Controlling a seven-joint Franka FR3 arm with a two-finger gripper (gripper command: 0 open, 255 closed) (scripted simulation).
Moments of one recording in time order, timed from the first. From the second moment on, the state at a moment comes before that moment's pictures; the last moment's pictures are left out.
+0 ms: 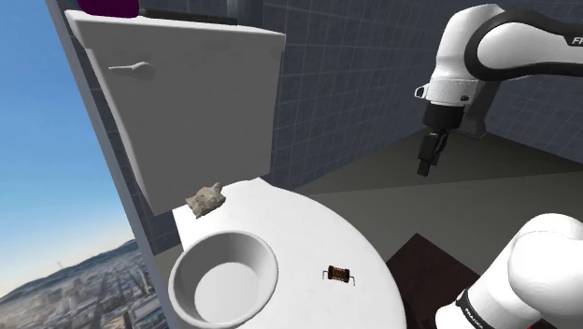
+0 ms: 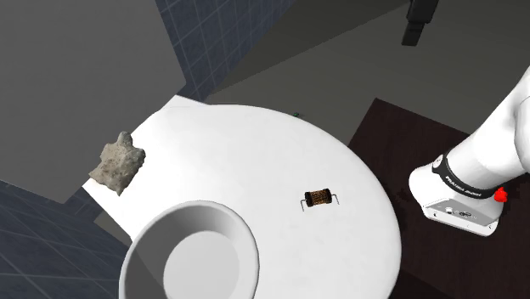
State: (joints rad) arm 0.00 -0.78 -0.04 -2.45 0.02 1.50 -0.16
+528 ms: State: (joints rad) arm 0.08 -0.82 0.06 -2.60 0.11 1.66 -0.10
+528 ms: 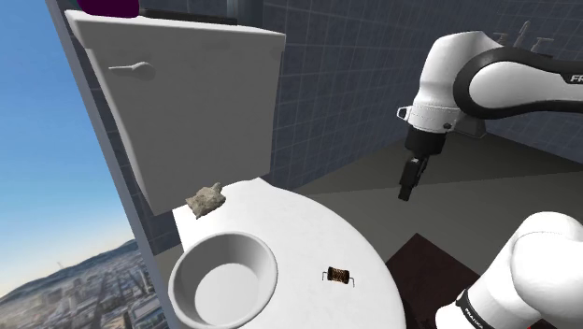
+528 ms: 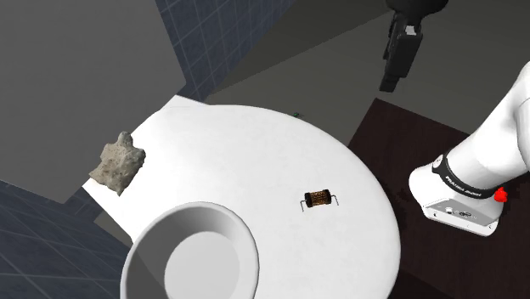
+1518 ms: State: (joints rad) arm 0.30 -0.65 0.39 -2.81 0.35 2.19 0.05
